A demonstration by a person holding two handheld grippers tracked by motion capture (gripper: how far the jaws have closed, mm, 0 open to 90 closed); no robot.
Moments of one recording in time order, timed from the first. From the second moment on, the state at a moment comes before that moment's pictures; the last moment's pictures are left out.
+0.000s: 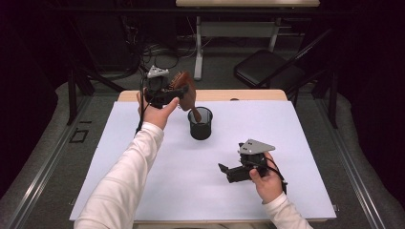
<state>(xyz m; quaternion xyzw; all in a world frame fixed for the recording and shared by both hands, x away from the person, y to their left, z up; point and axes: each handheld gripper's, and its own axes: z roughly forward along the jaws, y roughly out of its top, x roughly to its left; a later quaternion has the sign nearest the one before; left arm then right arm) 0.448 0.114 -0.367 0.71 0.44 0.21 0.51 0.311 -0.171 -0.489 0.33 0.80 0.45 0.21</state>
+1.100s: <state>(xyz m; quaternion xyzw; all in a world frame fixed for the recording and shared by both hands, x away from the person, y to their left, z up) 0.455 0.096 -0.383 0.74 0.42 0.25 0.46 0.311 -0.172 -0.489 0.33 0.80 0.45 0.20</state>
